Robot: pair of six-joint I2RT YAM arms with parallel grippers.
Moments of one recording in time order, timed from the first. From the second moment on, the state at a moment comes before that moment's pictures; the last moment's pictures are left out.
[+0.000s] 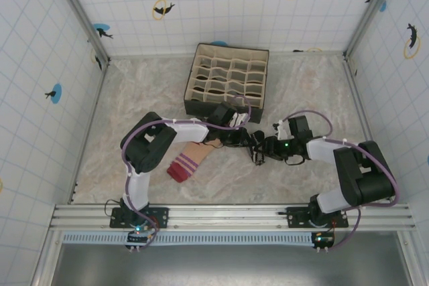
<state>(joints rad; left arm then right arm) -0.81 2.02 1.14 -0.01 0.65 -0.64 0.29 1.47 0.47 -0.04 -0.74 0.51</state>
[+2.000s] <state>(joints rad) -0.29 1.60 1.20 -0.40 0.26 -0.50 0.61 1.25 0.76 0.06 0.09 0.19</state>
